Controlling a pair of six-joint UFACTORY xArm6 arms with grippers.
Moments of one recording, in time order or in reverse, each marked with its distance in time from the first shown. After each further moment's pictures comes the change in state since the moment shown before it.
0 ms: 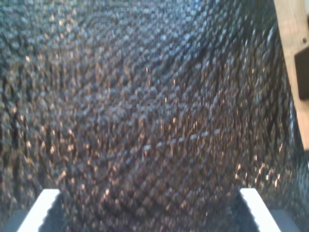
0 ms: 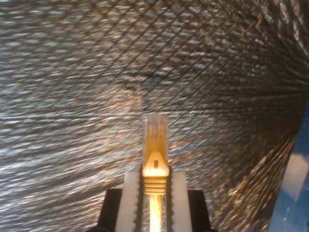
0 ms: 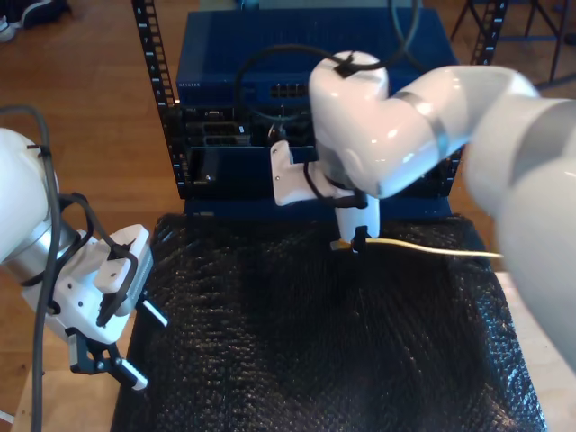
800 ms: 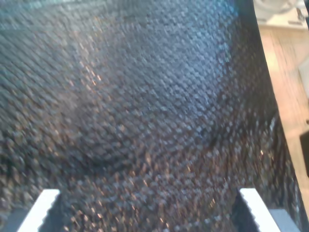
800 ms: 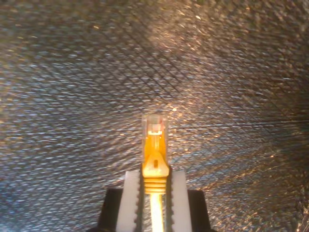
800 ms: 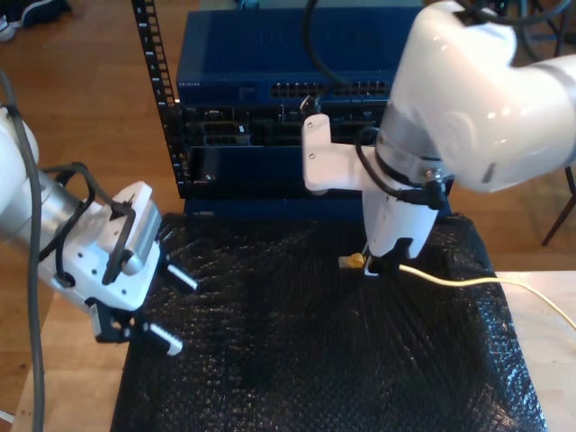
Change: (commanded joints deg) left arm 0.0 -1.6 -2.7 -10.8 4.3 -1.1; right arm -1.8 -21.1 7.1 16.1 12.0 -5.9
